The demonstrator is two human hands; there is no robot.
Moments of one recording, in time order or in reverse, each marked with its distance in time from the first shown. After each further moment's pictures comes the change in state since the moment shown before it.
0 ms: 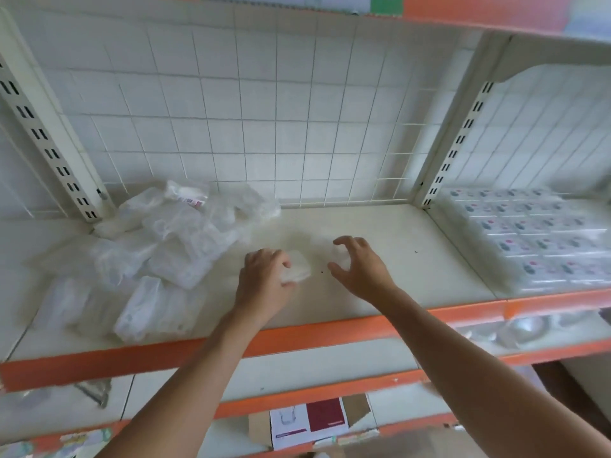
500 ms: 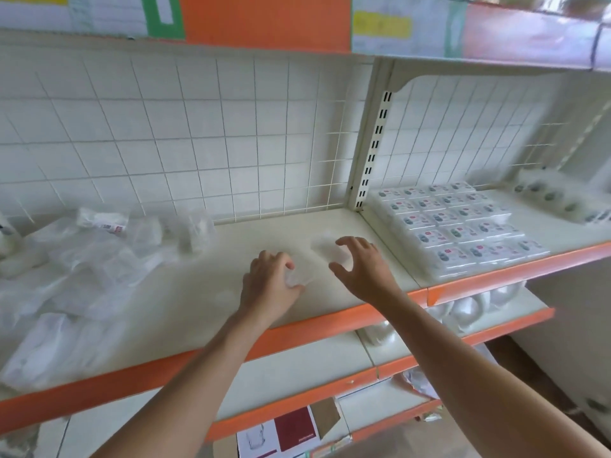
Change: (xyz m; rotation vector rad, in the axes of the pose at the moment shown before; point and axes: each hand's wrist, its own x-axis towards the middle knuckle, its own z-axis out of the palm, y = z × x) left_hand 0.013 0.115 0.046 -0.110 -0.066 0.082; right_hand -0.037 0.088 -0.078 -0.069 0.174 0.056
